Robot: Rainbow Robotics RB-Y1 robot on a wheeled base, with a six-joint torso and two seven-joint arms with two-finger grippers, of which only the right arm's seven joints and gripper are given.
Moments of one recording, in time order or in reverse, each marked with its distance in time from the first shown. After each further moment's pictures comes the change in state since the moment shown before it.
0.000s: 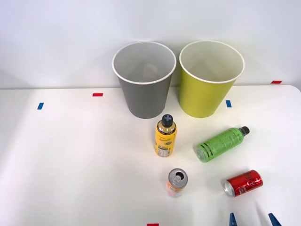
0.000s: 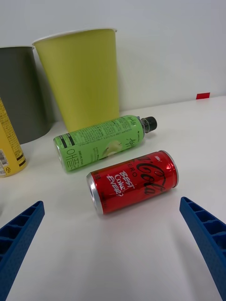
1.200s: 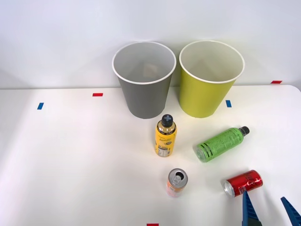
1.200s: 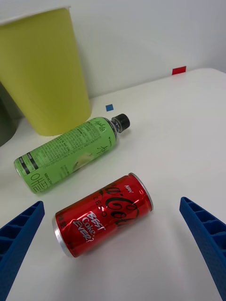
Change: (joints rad) arm 0.114 -0.092 -0.012 -0.488 -0.203 0.576 0.002
